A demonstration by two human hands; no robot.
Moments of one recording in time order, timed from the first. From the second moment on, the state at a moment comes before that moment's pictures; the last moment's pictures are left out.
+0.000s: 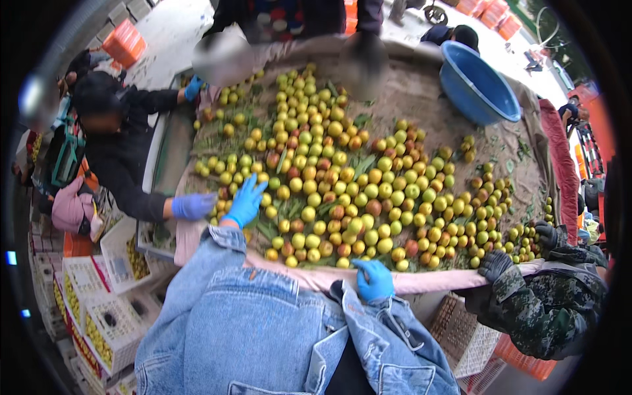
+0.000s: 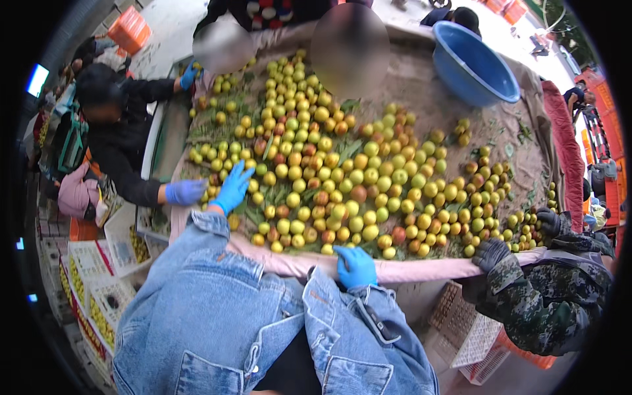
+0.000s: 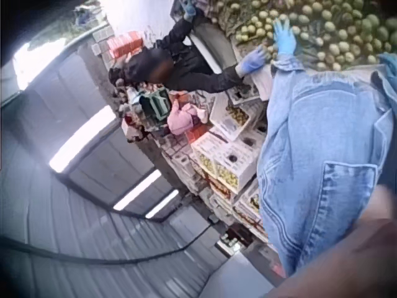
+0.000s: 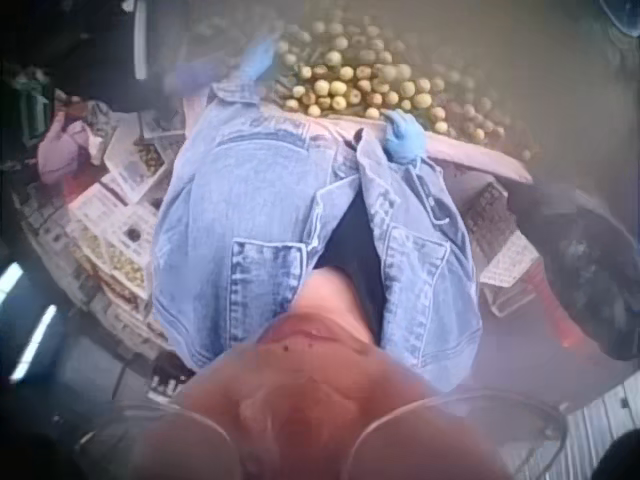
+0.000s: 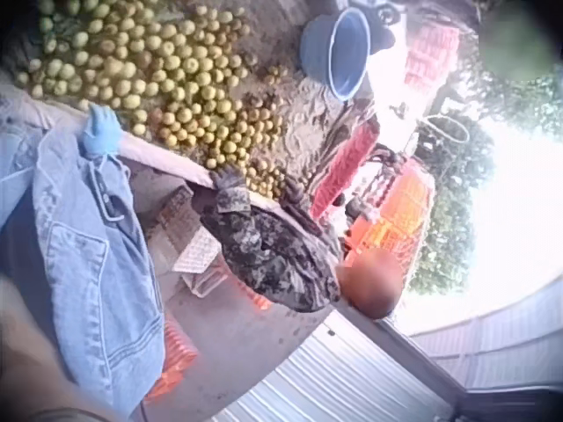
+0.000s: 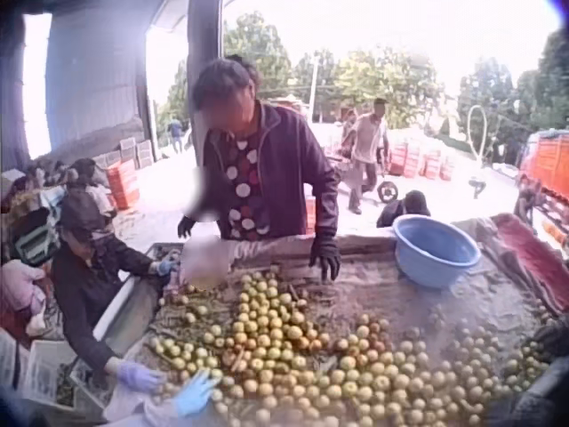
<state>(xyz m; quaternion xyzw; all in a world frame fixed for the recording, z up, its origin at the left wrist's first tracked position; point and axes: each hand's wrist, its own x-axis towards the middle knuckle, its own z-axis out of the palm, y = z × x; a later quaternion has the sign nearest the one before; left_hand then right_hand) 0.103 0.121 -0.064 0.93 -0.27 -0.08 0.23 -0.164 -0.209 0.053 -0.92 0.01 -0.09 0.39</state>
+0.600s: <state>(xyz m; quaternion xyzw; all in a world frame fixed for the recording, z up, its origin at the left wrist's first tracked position) 0.057 0.166 -0.040 0.97 -0.21 -0.14 -0.03 -0.162 -0.201 0.053 -0.95 0.07 -0.04 0.30</state>
